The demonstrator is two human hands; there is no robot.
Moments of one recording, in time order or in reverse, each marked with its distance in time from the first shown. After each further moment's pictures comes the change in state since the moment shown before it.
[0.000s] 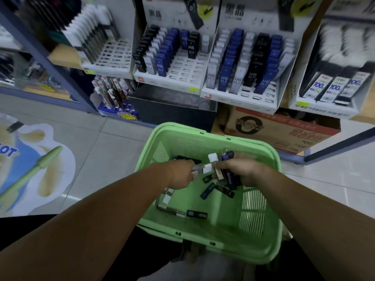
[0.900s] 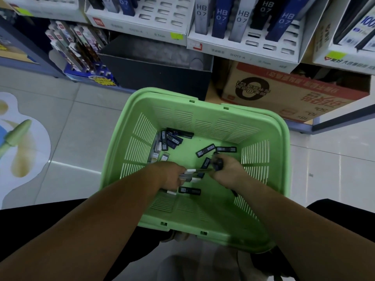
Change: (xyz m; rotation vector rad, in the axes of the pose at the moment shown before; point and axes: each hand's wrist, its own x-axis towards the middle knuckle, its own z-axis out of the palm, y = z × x) left_hand 0.075 -0.042 0.098 0.097 -0.205 0.036; right_hand 0.030 0.089 0.022 -0.389 0.147 -0.058
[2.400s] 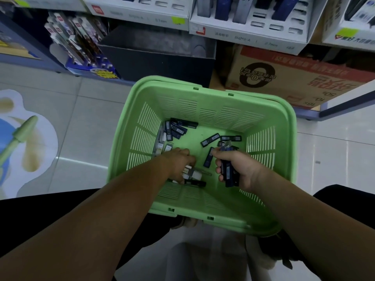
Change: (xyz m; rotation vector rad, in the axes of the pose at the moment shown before) left_hand 0.024 -0.011 0.009 0.219 0.092 0.136; right_hand -0.033 -0.013 -0.007 0.794 -0.212 0.274
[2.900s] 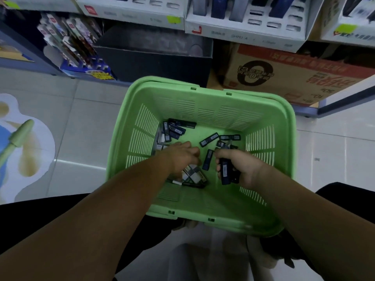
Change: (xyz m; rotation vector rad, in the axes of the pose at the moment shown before) left_hand 0.000 0.005 -0.018 0.266 0.092 0.159; right_hand 0.000 -0.005 0.001 -0.021 0.033 0.066
